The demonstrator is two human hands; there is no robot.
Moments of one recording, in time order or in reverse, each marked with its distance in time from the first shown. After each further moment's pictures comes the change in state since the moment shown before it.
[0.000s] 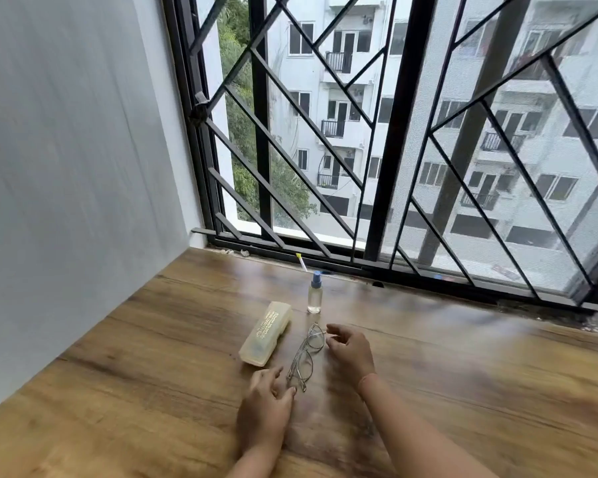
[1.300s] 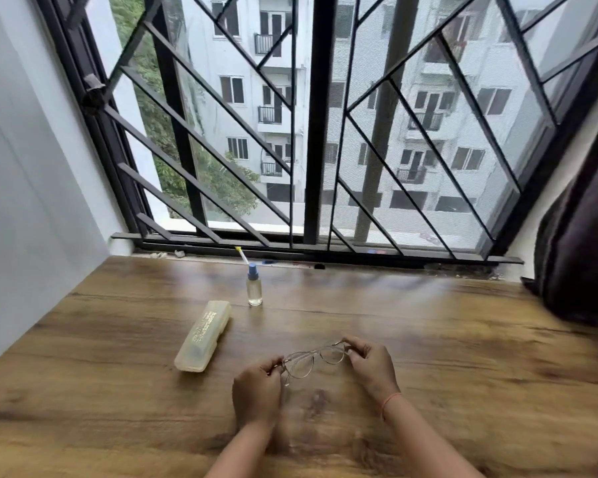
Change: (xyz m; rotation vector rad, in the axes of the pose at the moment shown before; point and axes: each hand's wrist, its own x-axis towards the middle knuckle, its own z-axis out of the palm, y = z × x) left_hand -0.008 0.050 0.053 -0.098 -0.106 0.067; right_hand -0.047 0.077 -0.097 -0.053 0.239 0.157
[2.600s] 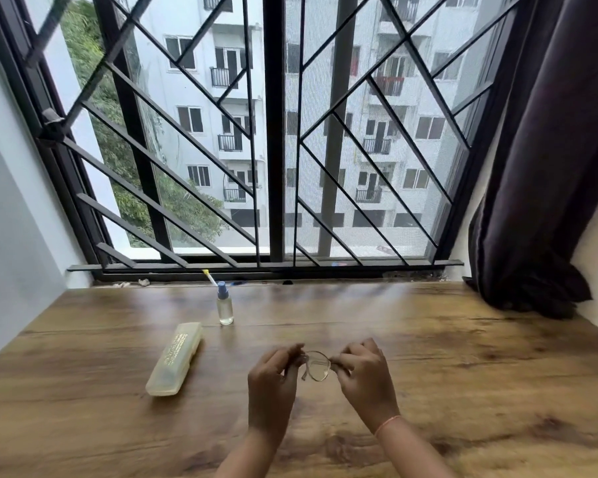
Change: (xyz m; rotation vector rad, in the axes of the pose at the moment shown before) left_hand -0.028 0.047 0.010 -0.267 0.018 0.667; right_hand -0.062 -0.023 -0.045 -0.526 0.396 -0.641
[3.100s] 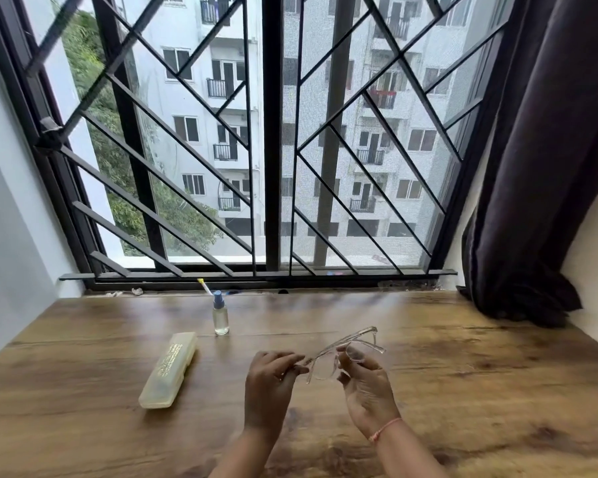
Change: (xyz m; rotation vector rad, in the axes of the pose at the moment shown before) left_hand 0.011 -0.014 0.006 0.037 -0.080 -0.001; right_hand 0.012 -0.014 -0.002 1.588 0.098 0.960
